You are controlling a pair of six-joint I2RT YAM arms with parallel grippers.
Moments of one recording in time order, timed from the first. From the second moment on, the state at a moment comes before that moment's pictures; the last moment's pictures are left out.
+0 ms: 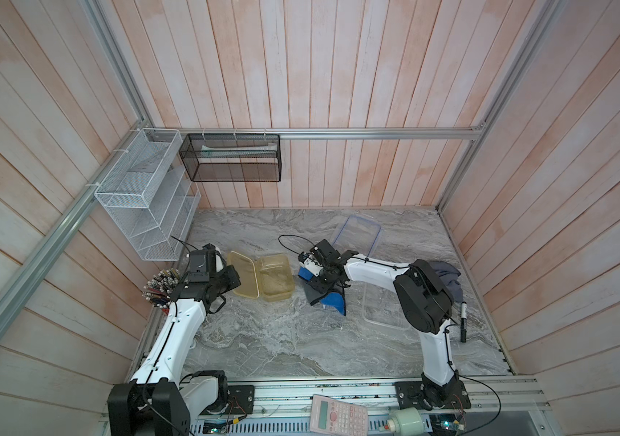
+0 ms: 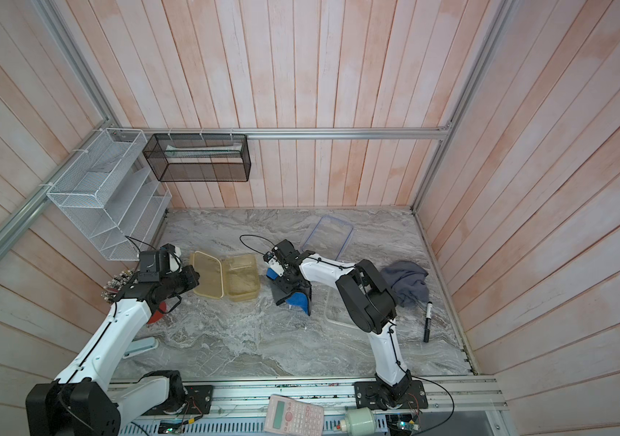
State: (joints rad) left arm 0.03 1.13 0.81 -0.52 0.20 -0.37; right arm 0.76 2.08 1.44 -0.49 -0.04 -0.19
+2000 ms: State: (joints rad) left arm 0.04 1.17 0.80 -0.46 0.33 -0.31; right arm 1.00 2.15 1.60 -0.24 0.16 -0.11
